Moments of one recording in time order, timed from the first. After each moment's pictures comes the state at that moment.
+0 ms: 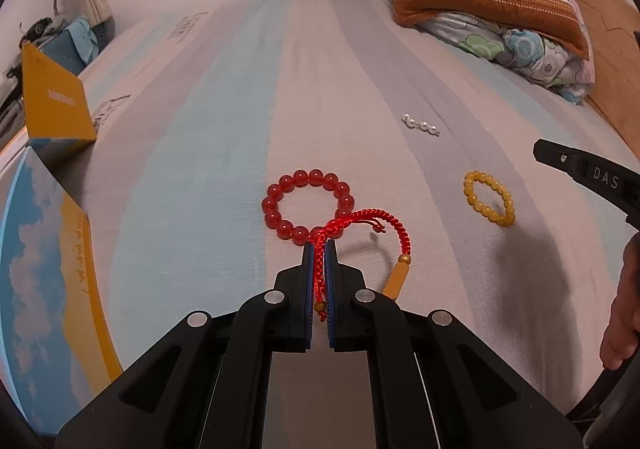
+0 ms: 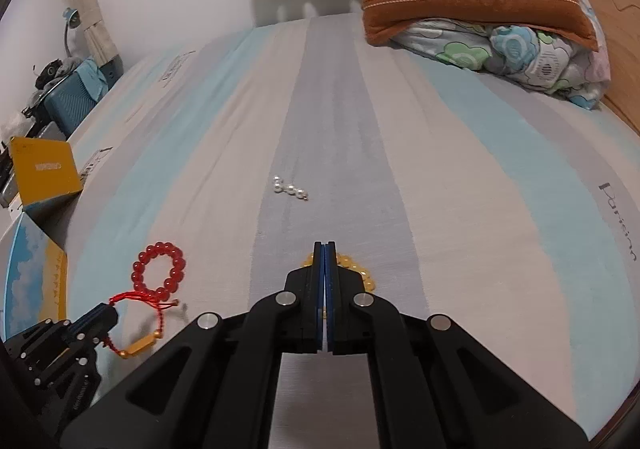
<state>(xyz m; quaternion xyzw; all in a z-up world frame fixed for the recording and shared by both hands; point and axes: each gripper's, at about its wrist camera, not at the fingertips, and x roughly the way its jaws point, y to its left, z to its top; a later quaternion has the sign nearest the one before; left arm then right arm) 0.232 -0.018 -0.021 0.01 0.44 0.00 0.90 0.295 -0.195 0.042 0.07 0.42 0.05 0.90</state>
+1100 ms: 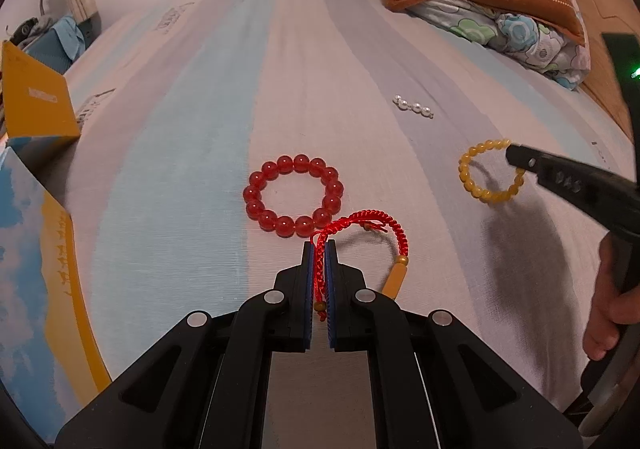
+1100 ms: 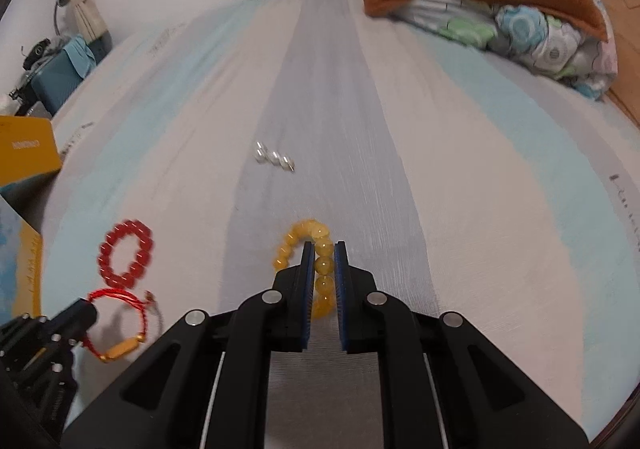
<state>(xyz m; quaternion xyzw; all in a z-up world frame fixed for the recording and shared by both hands) 0.241 -0.027 -0.034 0.02 0.46 -0.02 0.89 0.309 -0.188 0.011 0.05 0.45 0.05 0.89</state>
